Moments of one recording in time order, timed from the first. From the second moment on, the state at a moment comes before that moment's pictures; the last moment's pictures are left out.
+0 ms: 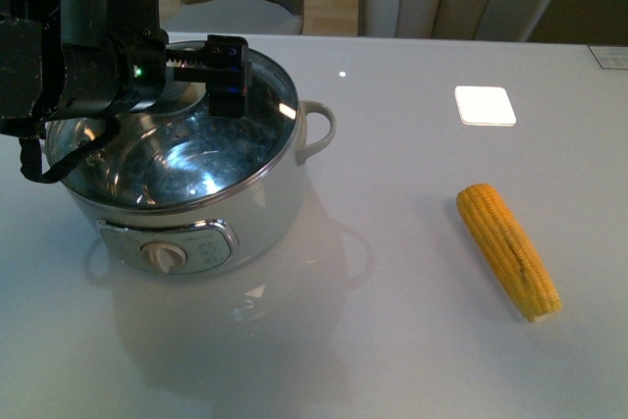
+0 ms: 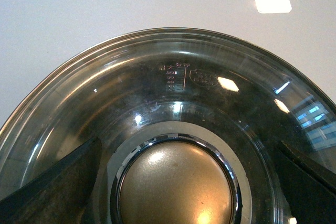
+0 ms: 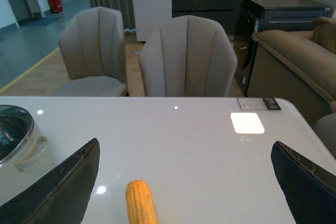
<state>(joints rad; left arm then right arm) -0.32 2.03 0.91 0.53 -0.16 -0.10 0.00 0.01 0.02 0.00 0.00 0.00</state>
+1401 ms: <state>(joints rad) -0.30 2.00 0.84 0.62 -0.19 -0.12 0.00 0.01 0.02 0.00 0.00 0.00</state>
